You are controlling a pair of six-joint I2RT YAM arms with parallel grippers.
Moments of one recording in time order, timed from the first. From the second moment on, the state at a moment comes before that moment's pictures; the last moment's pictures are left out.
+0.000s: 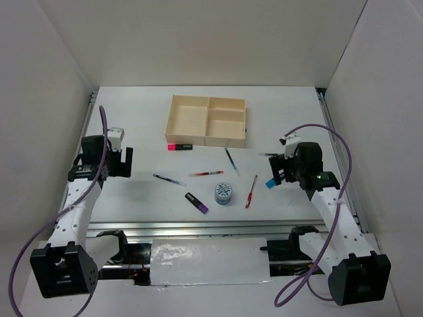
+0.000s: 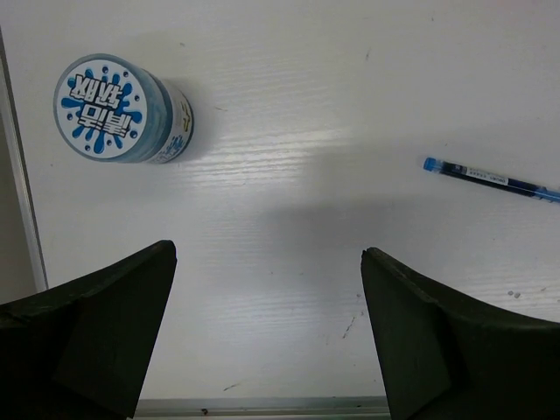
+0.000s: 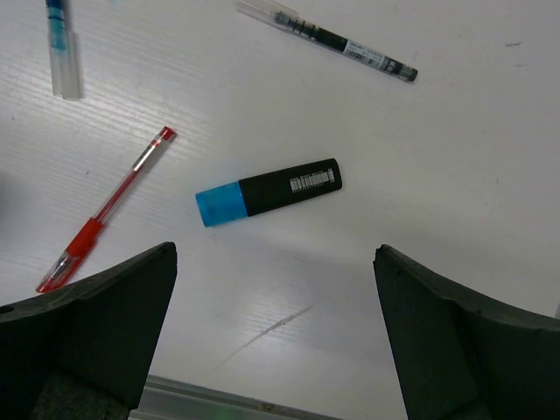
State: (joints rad) left arm 0.12 1.01 0.79 -0.56 0.05 0.20; right arm 0.08 0.90 0.69 -0.54 -0.07 -0.22
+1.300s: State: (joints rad) left arm 0.43 1.77 1.24 -0.63 0.15 0.34; right arm 0.05 0.93 0.69 -0.54 -0.09 -0.23
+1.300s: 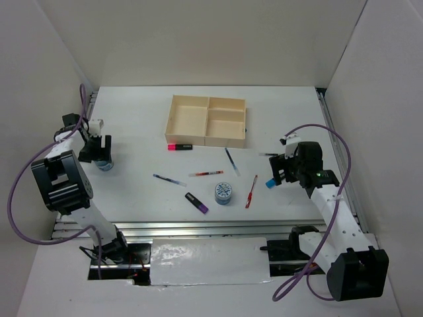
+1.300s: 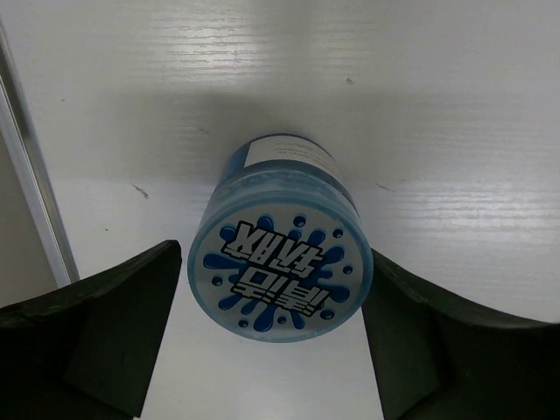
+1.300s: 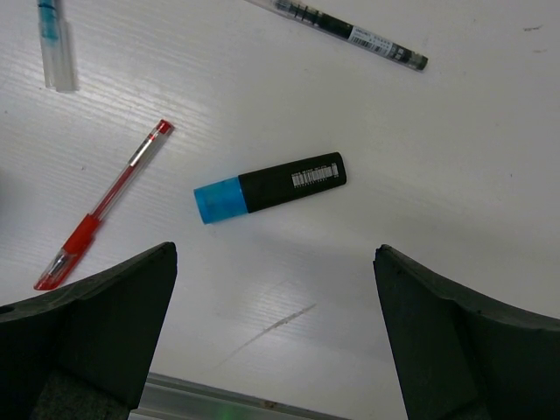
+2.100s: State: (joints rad) left arm 0.15 1.73 1.48 -0.76 0.17 0.36; right arm 0.04 0.95 0.69 -0.54 -0.11 -0.23
